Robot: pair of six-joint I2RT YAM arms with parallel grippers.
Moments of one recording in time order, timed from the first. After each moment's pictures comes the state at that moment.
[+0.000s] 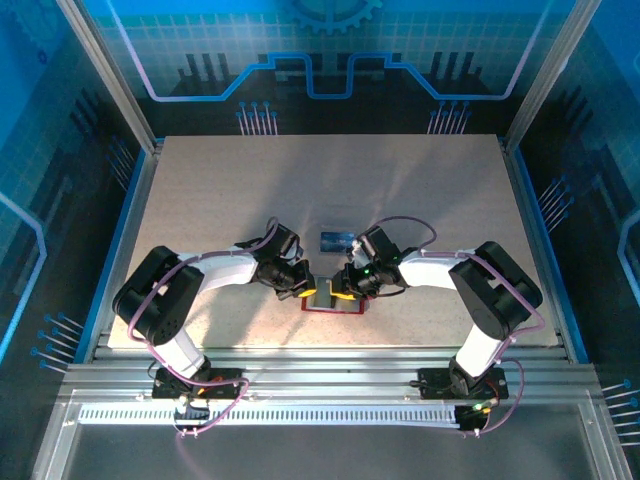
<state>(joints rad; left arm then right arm) -0.54 1.66 0.79 -0.26 0.51 -0.94 0.61 1.70 0.77 -0.11 -0.61 0.80</state>
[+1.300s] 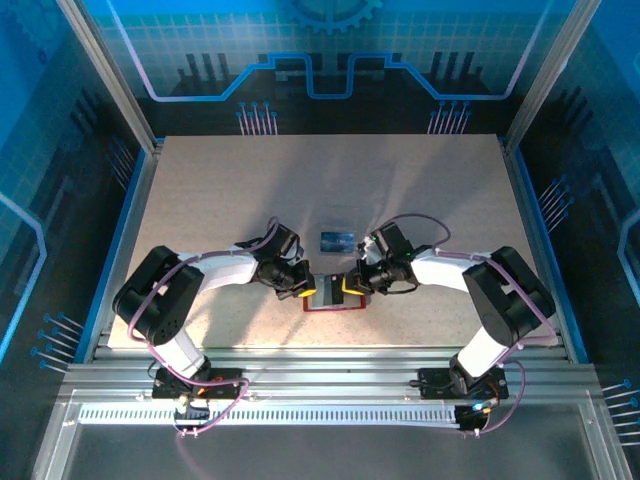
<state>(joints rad) -0.54 1.66 0.79 -0.27 0.51 -0.93 0.52 1.63 0.73 -0.18 -0.64 0.72</state>
